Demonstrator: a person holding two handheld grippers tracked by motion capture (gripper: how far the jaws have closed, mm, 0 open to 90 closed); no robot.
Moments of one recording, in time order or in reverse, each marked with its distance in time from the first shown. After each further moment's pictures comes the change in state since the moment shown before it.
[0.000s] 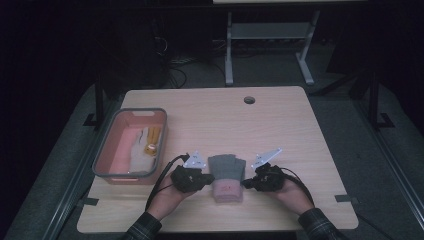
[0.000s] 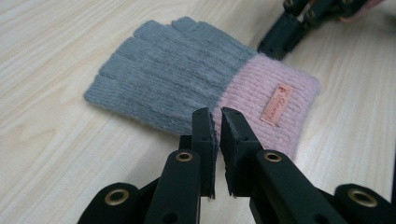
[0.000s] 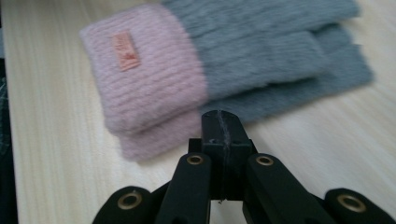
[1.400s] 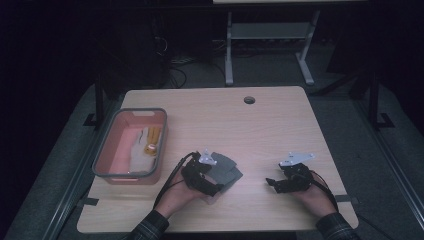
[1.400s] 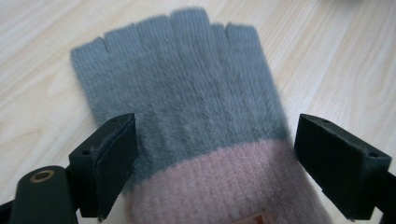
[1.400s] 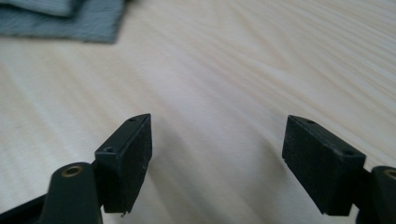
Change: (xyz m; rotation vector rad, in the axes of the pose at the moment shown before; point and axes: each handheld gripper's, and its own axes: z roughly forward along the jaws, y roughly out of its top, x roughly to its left) left arm 0.002 0.010 0.036 0.137 0.055 -0.017; right arm -0.033 -0.054 -0.041 -0.093 -0.358 0.114
